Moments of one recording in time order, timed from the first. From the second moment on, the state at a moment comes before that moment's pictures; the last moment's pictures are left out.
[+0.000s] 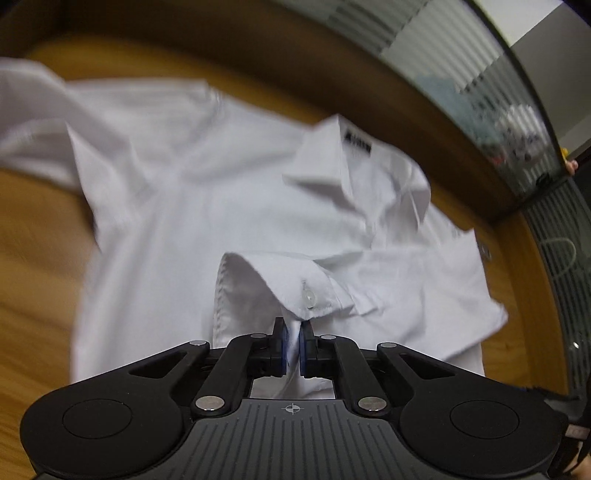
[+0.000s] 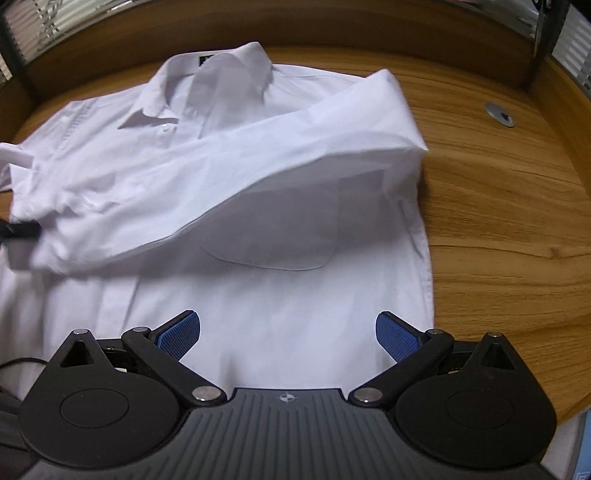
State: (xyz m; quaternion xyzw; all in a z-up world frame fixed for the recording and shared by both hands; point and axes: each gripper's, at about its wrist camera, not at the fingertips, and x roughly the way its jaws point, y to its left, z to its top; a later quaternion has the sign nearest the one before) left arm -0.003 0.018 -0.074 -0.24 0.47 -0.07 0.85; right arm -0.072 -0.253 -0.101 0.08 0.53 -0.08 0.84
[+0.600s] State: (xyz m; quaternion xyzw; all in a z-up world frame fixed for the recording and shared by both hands) left arm 0.029 0.044 -0.047 -0.15 0.50 -0.02 0.85; right arm -0.040 -0.306 -0.117 -0.04 0.48 -0.17 0.86
